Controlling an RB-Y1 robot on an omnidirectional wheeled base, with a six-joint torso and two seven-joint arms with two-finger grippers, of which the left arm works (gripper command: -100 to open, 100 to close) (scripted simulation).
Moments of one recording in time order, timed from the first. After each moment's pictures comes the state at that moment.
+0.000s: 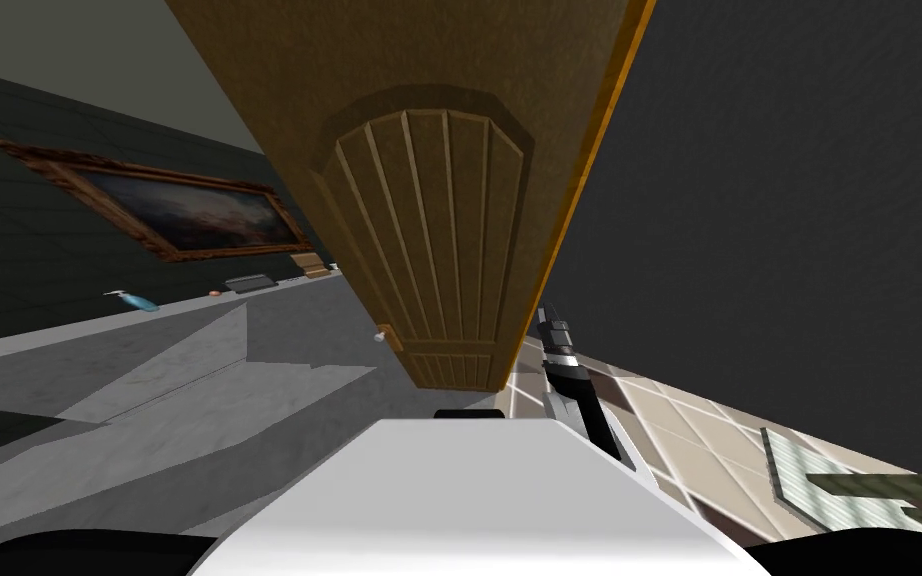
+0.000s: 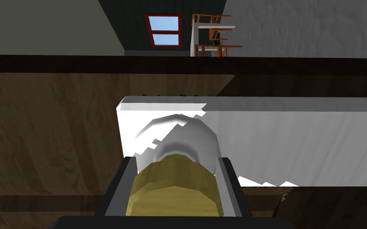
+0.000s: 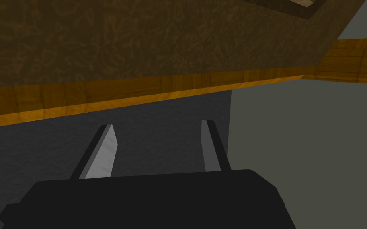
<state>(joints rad) 0.30 0.56 1.42 -0.39 0.73 -0.62 -0.23</state>
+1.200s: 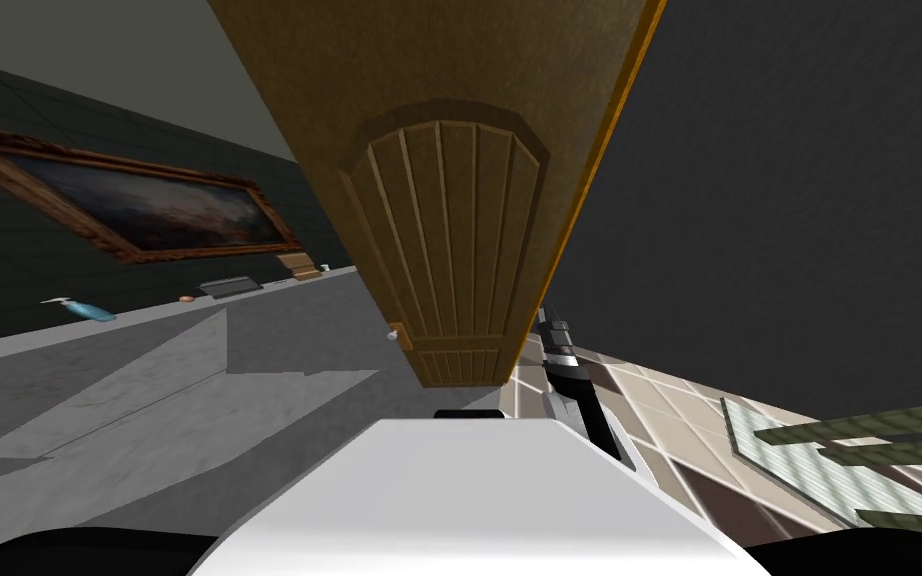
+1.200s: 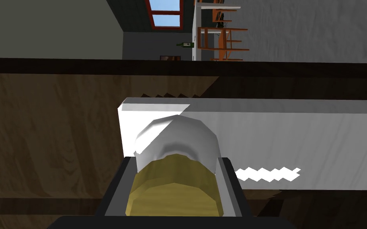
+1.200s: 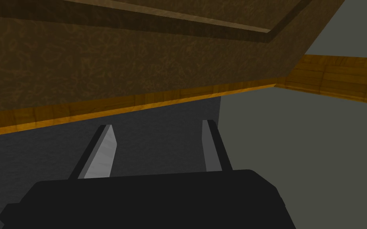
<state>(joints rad) 0.31 0.53 1.55 -0.42 0.79 -0.63 -0.35</state>
